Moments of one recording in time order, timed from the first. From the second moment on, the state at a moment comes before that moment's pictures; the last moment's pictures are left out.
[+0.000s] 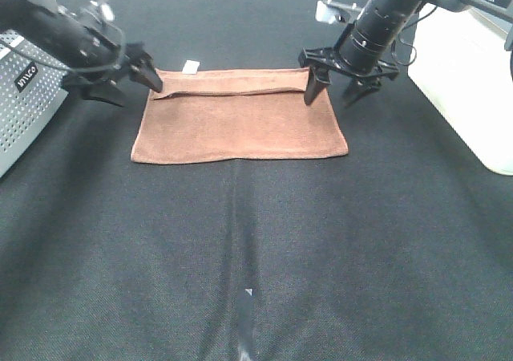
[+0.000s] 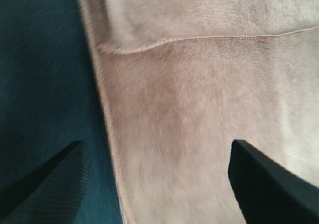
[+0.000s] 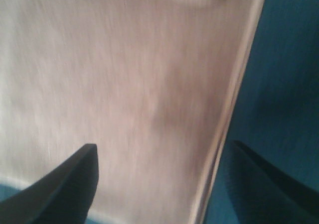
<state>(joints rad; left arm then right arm) -0.05 2.41 -1.97 -0.63 0.83 0.24 0.20 2.53 -2.28 0.34 1.14 -0.12</state>
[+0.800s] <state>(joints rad) -0.04 2.32 -1.78 -0.58 0.94 0.14 0.20 2.44 -2.20 0.30 1.22 -0.05</state>
